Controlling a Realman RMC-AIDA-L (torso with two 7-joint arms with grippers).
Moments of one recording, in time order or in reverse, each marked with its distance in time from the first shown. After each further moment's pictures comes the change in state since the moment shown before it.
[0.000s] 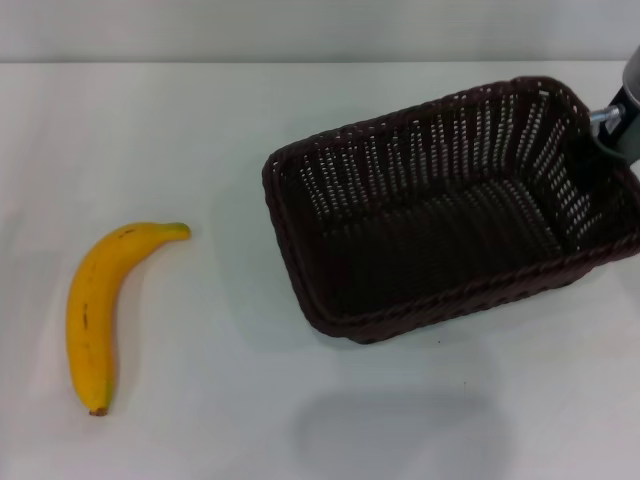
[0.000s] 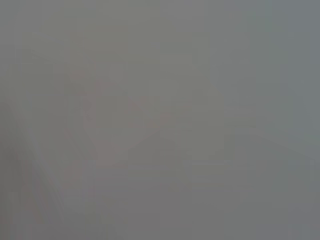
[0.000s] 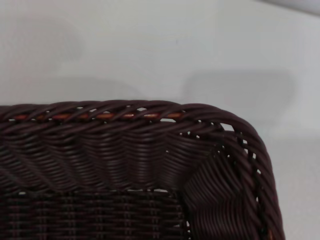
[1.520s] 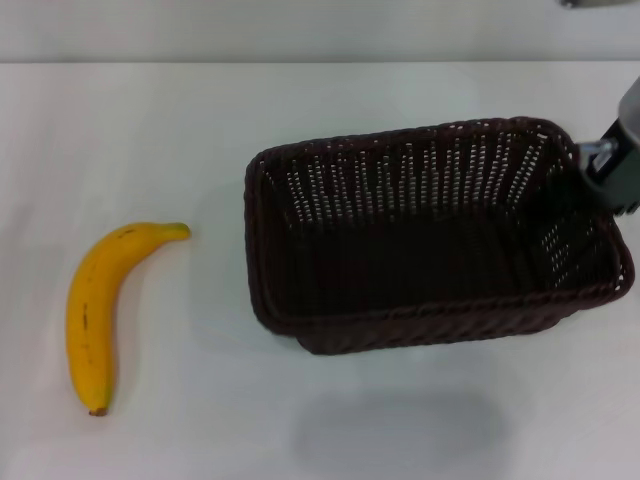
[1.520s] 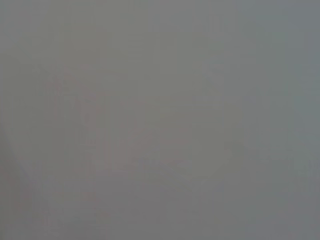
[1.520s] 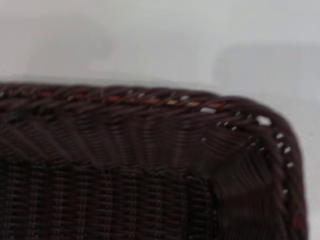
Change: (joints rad) left arm -0.013 0.007 -0.002 0.004 0.002 -0.003 0.010; right arm -0.098 0.002 -0.056 -0.193 0.152 0.136 0.143
